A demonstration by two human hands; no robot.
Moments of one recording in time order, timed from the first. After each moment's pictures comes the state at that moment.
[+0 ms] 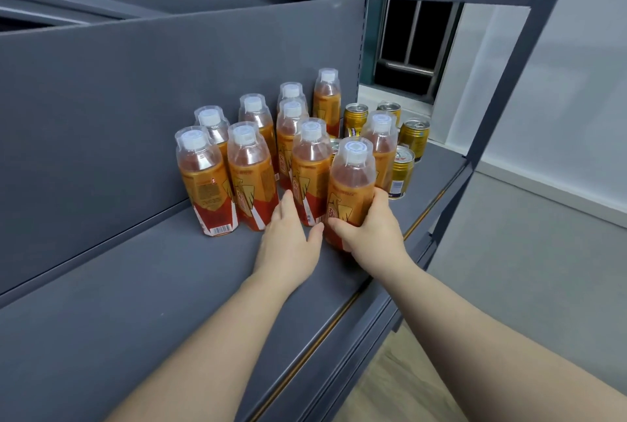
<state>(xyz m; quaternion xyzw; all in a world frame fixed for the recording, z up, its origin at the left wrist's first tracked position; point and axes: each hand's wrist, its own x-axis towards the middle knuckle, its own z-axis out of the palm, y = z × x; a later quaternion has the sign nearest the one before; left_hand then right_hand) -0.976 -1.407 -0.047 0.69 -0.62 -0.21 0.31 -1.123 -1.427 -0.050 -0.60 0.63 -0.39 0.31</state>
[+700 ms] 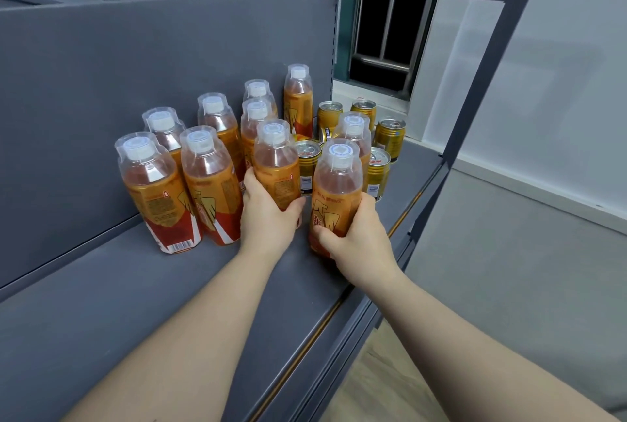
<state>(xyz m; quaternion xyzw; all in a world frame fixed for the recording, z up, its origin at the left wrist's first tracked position) -0.993 -1.478 -0.049 0.67 -0.54 -0.24 0.45 -1.141 -1.439 -0.054 -0.60 0.62 -0.40 0.30</state>
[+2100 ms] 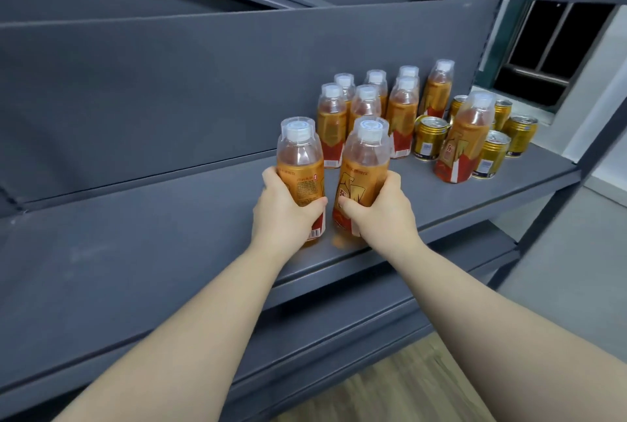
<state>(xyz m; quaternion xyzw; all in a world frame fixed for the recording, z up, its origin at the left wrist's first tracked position) -0.914 -1.204 -0.019 0.77 -0.41 -0.12 0.47 -1.056 -1.279 -0.026 -0.72 0.51 -0.34 0.34</state>
